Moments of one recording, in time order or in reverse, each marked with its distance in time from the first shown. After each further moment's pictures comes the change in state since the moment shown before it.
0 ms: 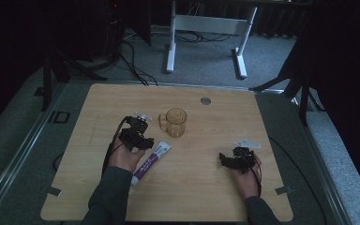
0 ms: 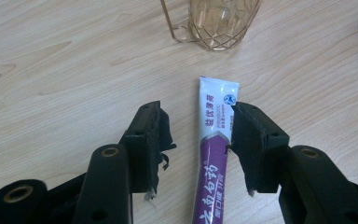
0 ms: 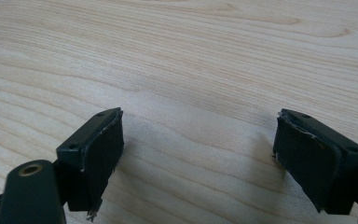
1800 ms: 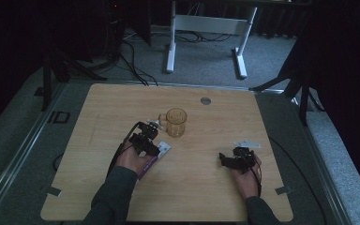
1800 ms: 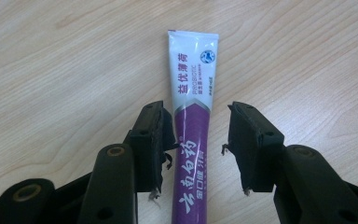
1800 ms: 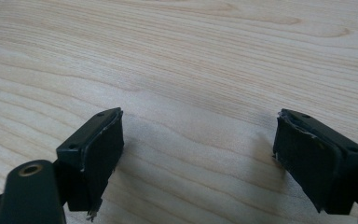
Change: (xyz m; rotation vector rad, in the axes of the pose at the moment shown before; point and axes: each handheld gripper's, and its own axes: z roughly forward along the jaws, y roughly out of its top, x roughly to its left) left arm -0.019 0.002 0.031 0.205 -0.051 0.096; right arm 0.000 0.000 0.000 0.001 0.001 0.000
